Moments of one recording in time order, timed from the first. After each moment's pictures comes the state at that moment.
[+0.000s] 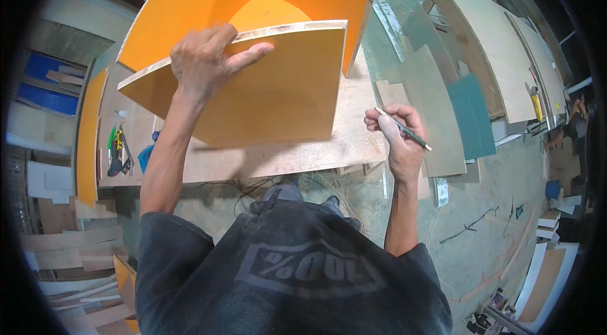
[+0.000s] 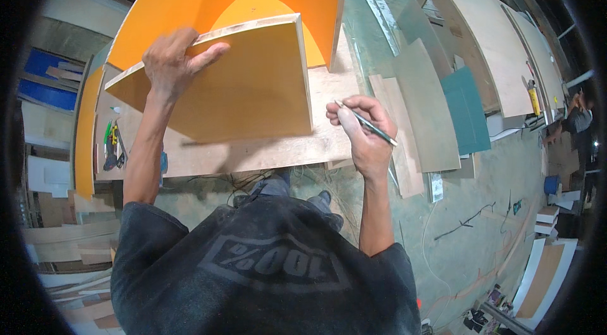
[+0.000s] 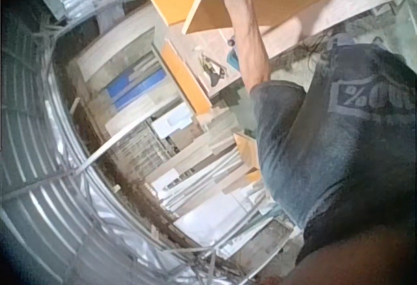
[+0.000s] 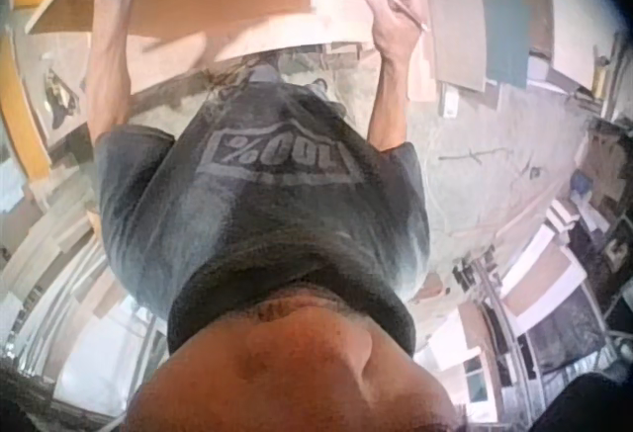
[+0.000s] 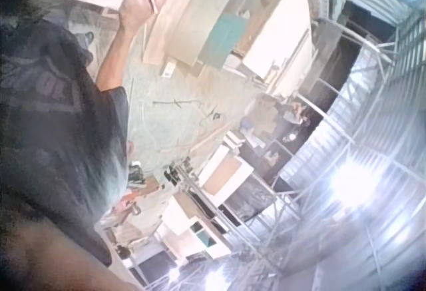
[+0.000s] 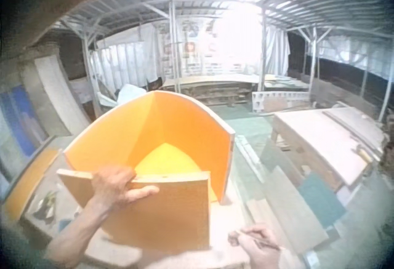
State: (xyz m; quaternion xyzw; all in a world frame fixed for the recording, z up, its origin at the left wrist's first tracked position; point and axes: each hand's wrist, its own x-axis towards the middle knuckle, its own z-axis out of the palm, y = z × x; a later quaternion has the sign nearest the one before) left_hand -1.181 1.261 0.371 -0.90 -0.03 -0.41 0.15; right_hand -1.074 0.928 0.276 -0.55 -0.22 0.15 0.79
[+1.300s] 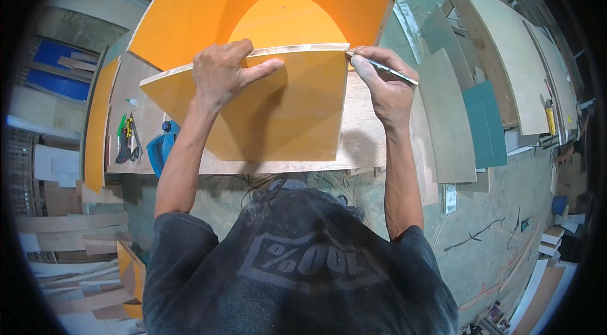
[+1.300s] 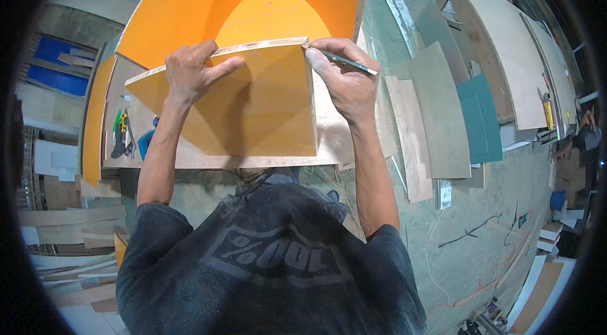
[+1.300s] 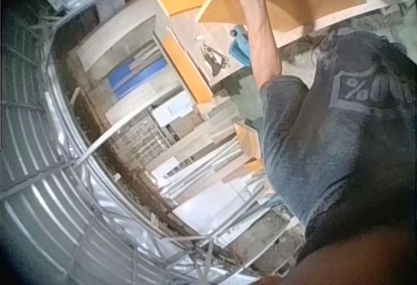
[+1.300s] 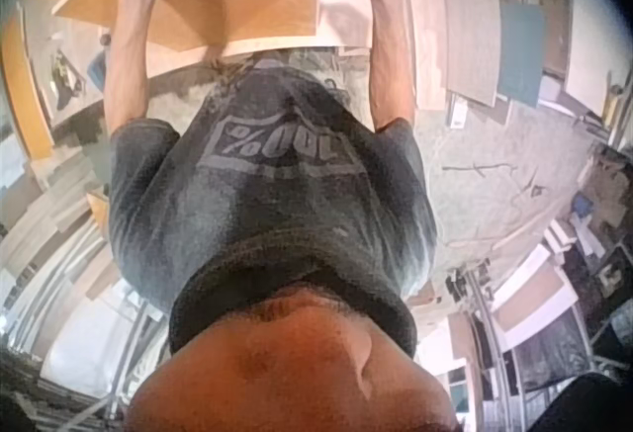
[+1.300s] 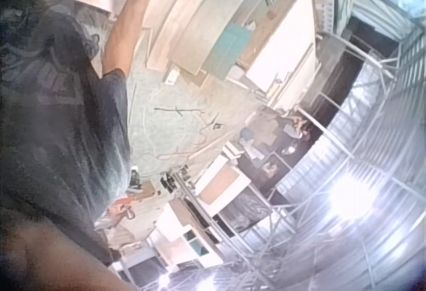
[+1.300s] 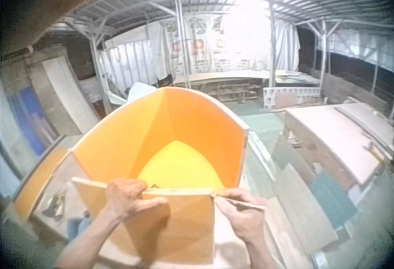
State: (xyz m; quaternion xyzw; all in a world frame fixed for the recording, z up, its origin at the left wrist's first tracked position) left_hand -1.198 1.274 0.330 -0.95 -0.11 -0.29 0.09; right_hand -1.026 1.033 0.284 -0.51 -0.35 0.10 0.78
